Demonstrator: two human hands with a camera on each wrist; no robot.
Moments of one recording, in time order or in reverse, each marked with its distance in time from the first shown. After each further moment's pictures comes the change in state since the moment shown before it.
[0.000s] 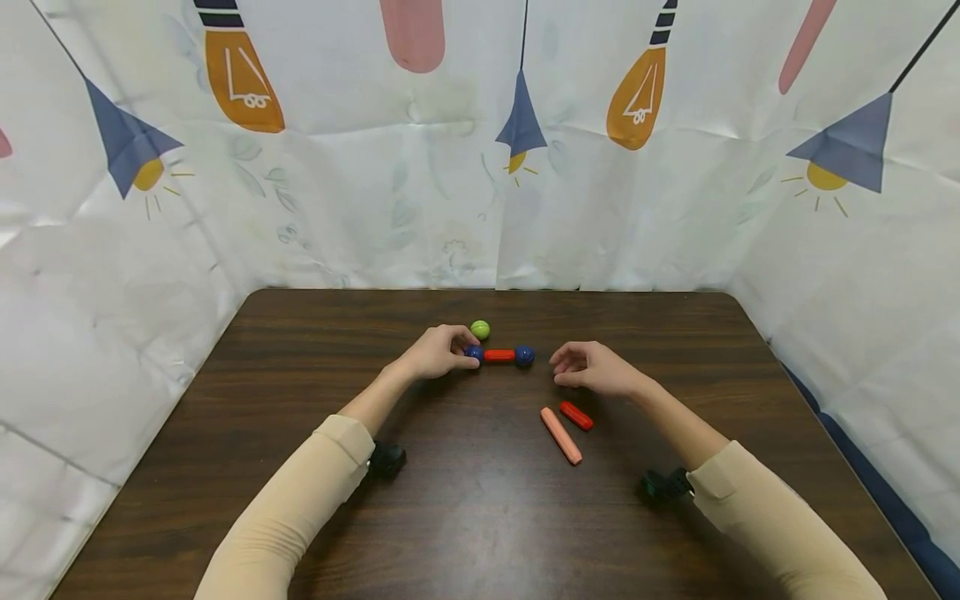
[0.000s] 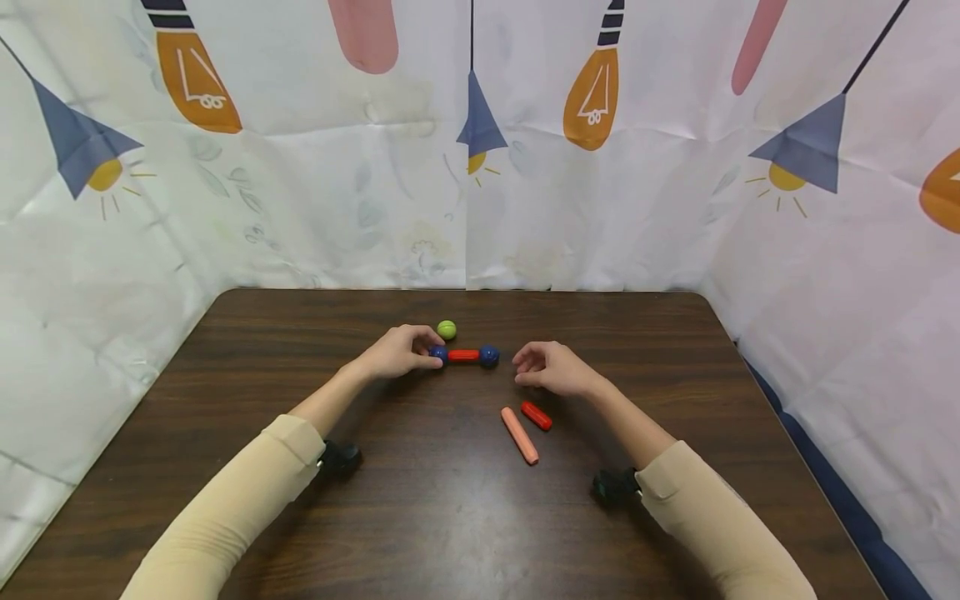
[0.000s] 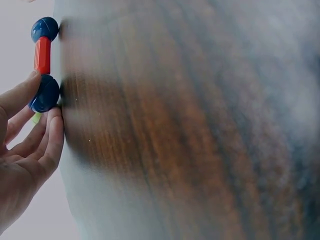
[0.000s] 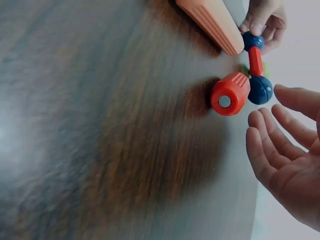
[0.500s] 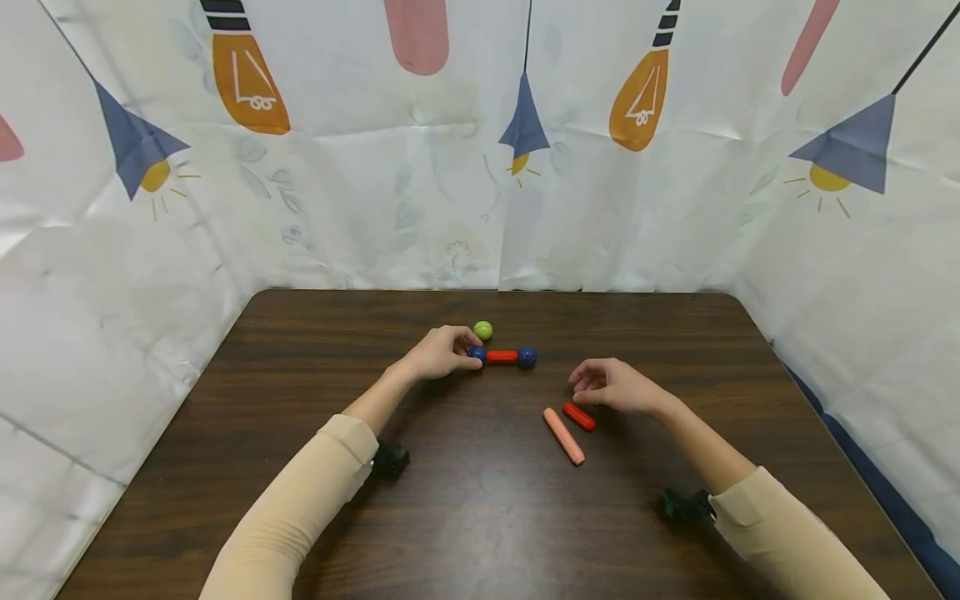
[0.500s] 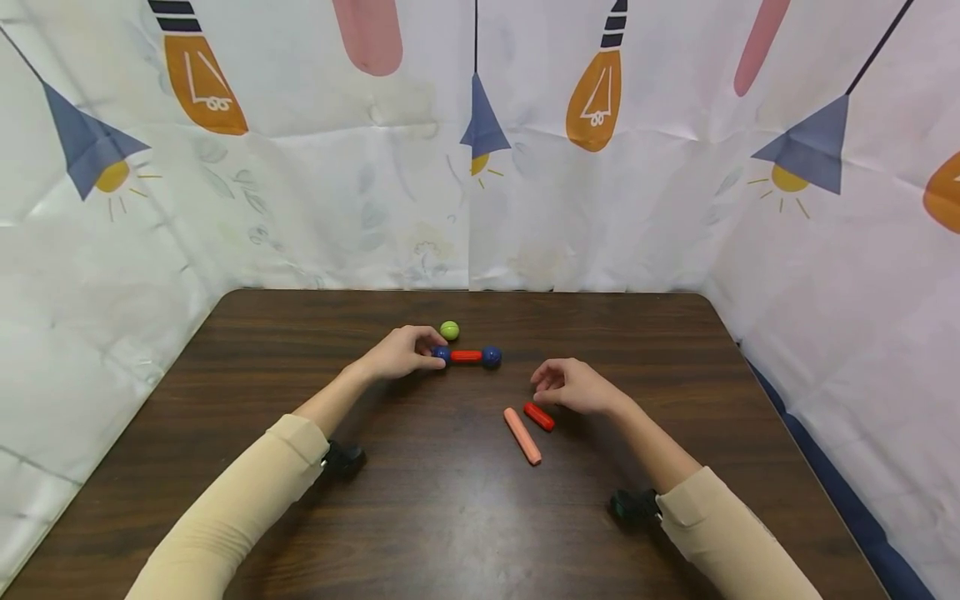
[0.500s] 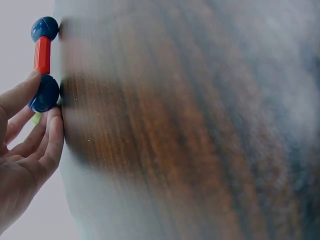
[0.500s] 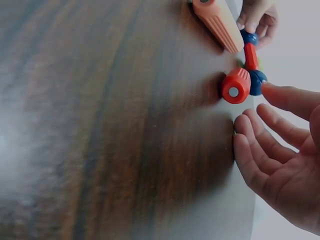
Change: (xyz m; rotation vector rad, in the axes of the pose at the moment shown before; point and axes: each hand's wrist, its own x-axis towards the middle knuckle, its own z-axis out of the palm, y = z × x) left_hand -0.003 0.002 0.000 -0.023 -0.010 -0.013; right_hand -0.031 0.011 0.002 -0.028 -0.026 0.012
